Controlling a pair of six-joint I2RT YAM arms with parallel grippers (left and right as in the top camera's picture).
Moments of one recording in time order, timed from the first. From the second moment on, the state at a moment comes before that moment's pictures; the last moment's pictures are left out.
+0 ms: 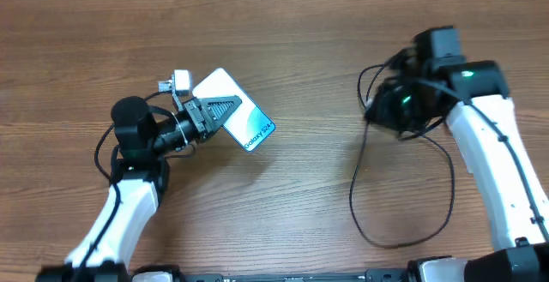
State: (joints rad) left arm 0.03 1.34 0.58 0.52 1.06 -1.10; right arm 0.15 1.53 1.44 -1.26 -0.38 0.24
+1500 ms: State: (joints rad) left arm 0.21 1.60 0.77 0.59 1.49 -1.08; right arm 0.67 1.73 1.00 -0.65 -0.03 0.33
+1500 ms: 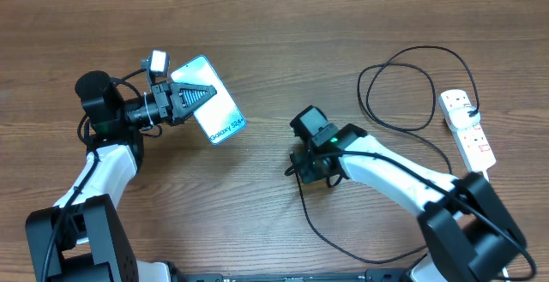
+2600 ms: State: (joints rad) left arm 0.21 1.60 0.77 0.58 1.49 -1.06; right arm 0.73 1.58 1.26 -0.94 -0.31 0.28
